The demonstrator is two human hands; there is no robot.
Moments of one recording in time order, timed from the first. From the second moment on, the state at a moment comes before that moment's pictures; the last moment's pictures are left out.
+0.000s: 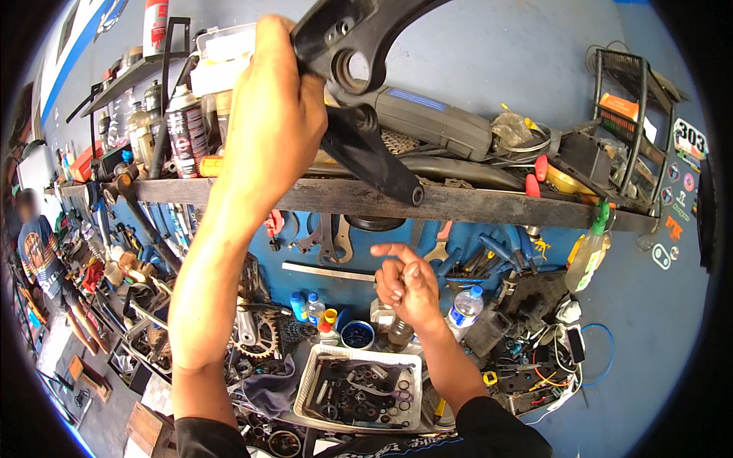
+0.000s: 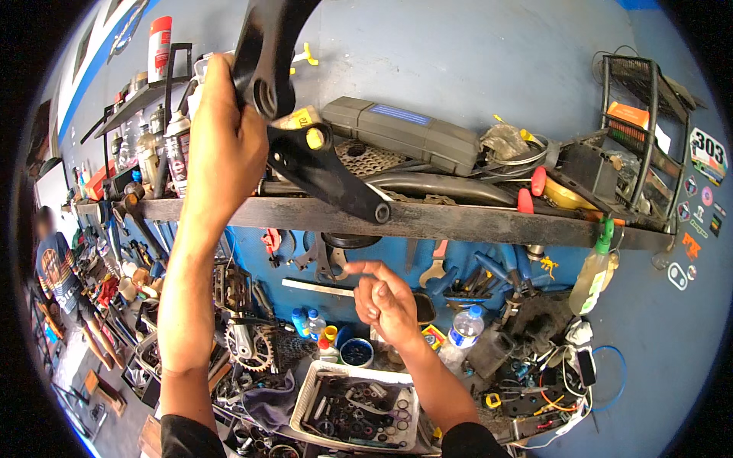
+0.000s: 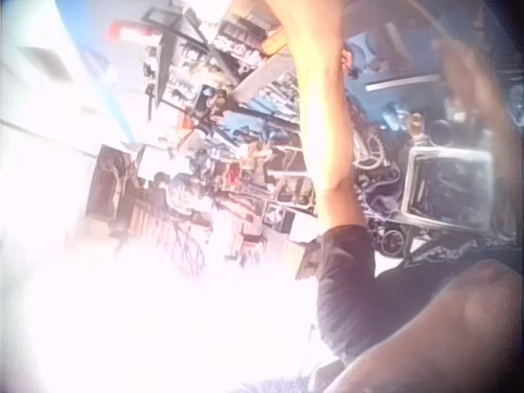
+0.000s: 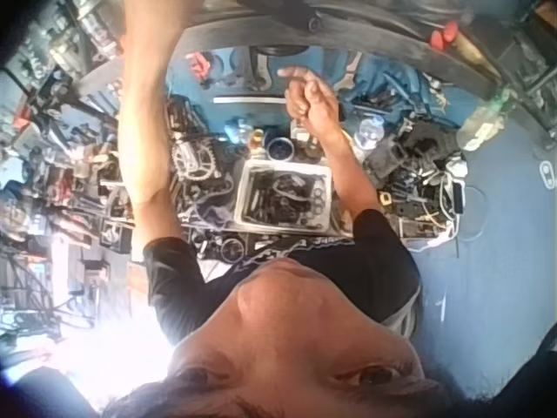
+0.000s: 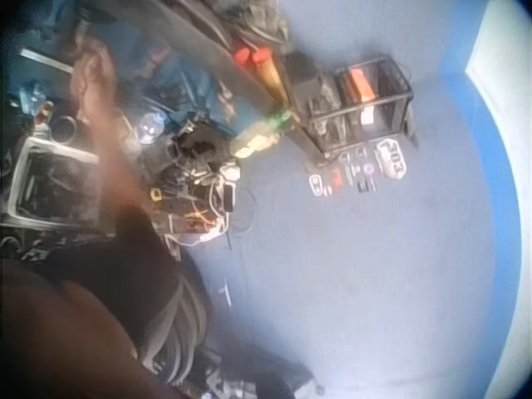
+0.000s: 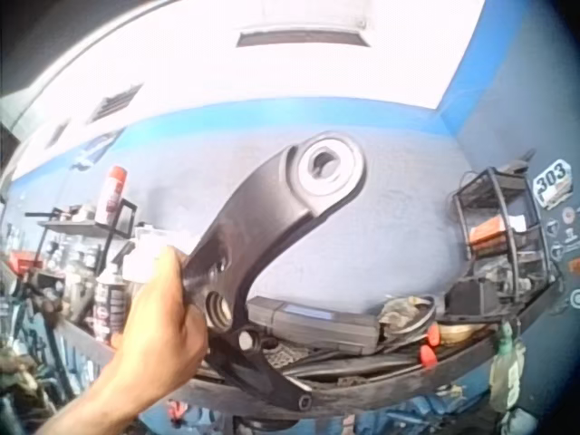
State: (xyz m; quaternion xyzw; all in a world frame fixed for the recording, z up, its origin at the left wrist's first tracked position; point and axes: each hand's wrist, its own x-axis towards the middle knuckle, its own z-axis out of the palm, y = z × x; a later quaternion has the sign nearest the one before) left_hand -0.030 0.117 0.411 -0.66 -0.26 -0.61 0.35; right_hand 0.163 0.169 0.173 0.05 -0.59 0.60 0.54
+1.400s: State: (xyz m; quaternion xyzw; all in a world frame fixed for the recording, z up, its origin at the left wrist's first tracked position) left_hand -0.056 0.077 0.139 -0.70 -0.54 -0.44 0.14; right_hand 0.234 0.114 0.016 -0.36 -0.71 0.44 0.42
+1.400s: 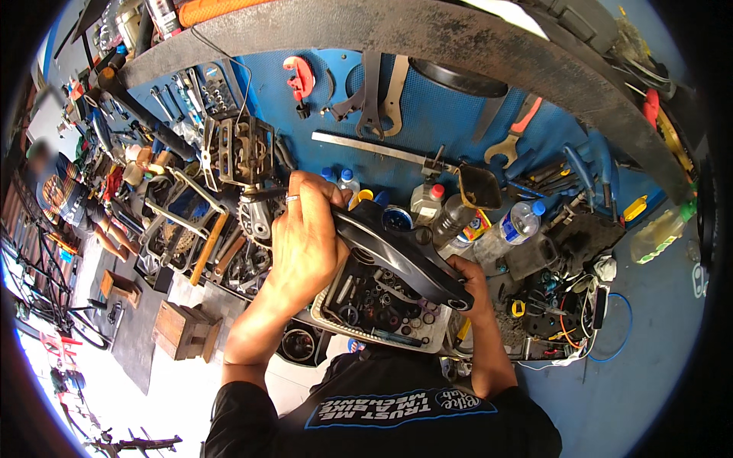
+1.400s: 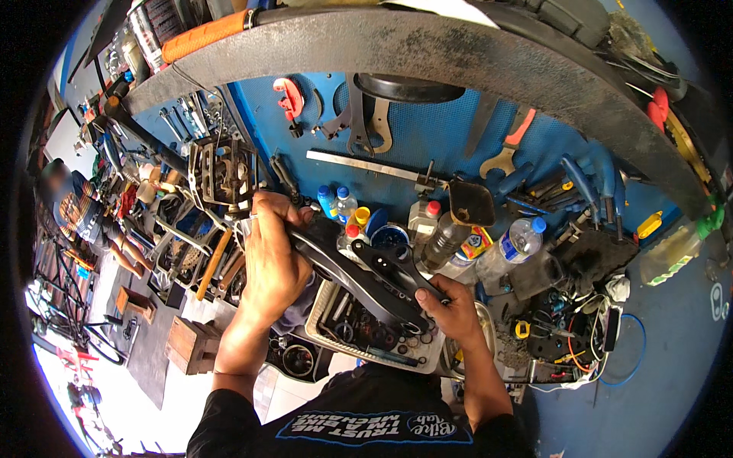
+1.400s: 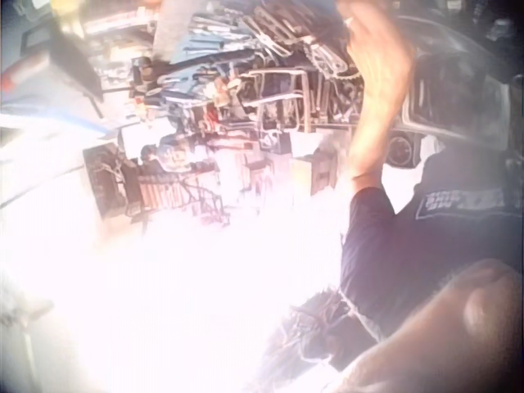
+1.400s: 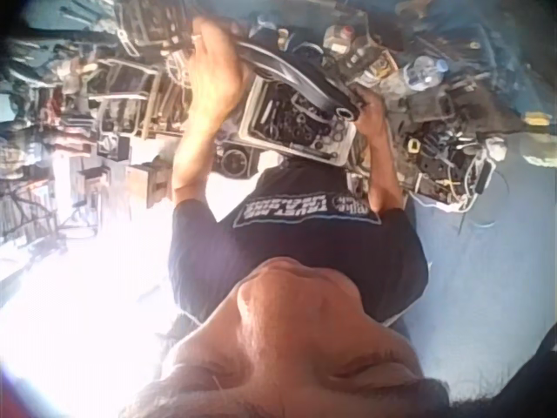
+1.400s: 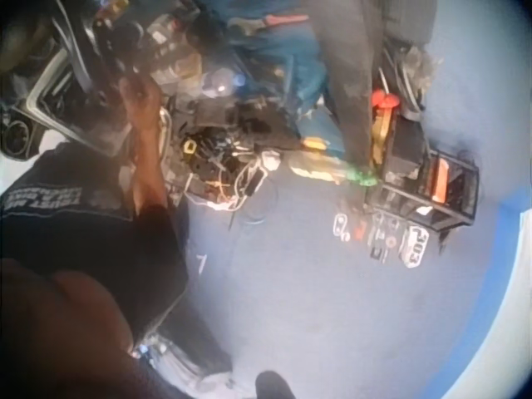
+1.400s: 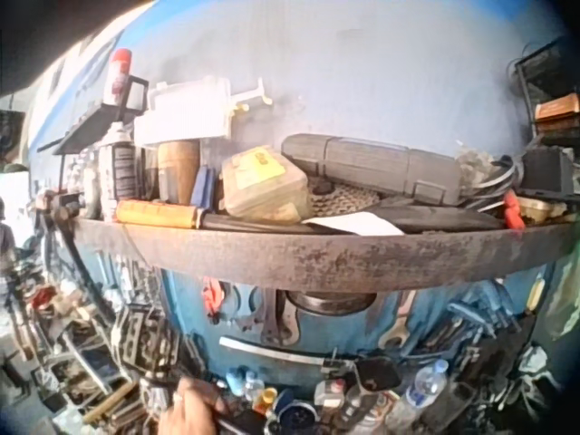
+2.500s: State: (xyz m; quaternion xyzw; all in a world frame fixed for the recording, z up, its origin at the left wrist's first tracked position) left_hand -0.123 -0.129 -0.089 -0.34 -0.84 -0.41 -0.09; right_hand -0.003 0.195 -0.074 -0.16 -0.89 0.41 -0.07
